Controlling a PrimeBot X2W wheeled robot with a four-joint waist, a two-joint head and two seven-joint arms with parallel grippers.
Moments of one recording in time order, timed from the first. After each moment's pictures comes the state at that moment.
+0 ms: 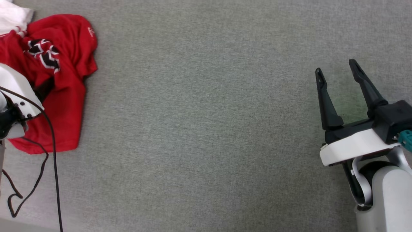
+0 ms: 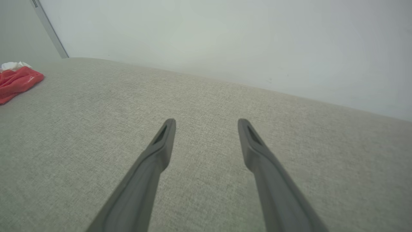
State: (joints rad) left arm -0.83 0.62 -0.25 0.72 -0.86 -0.13 0.49; right arm -0.29 -0.05 0.03 -0.16 -0.04 0.13 0.04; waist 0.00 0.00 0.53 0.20
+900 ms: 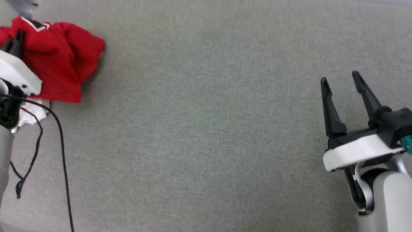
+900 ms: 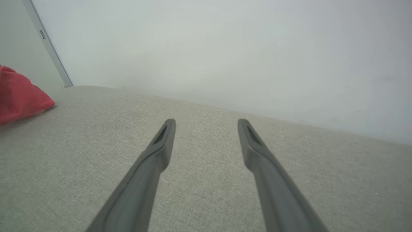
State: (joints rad) left arm -0.95 0.59 -0.35 0.89 -0.76 -0.12 -0.04; right arm -0.28 -0.05 -0.01 -0.09 0.01 0.13 -0.01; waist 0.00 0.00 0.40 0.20
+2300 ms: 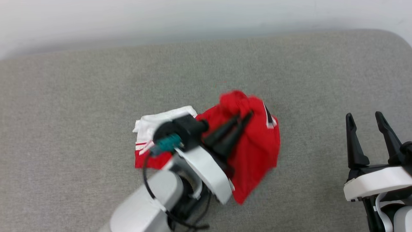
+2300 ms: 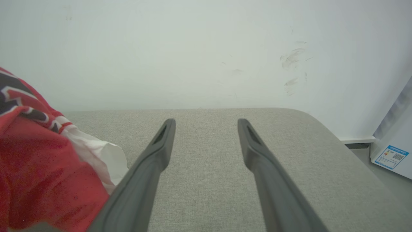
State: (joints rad) left arm -0.56 0.25 -0.74 0.06 -0.68 -0.03 -0.11; right arm -0.08 -0.05 -0.13 -0.14 0.10 0.13 0.01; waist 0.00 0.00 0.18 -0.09
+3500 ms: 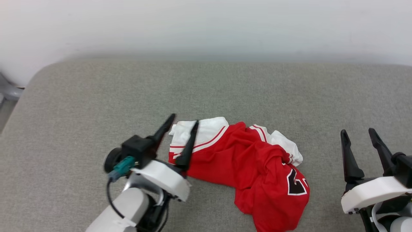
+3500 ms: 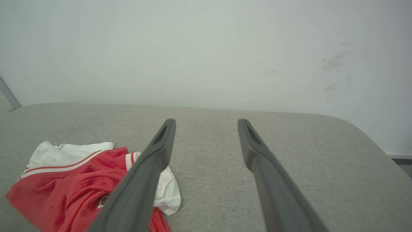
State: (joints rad) left arm -0.40 0.31 -0.66 0.16 -0.62 0.10 -0.26; right arm -0.04 -0.05 -0.13 -0.11 0.09 0.13 0.04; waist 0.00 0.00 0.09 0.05
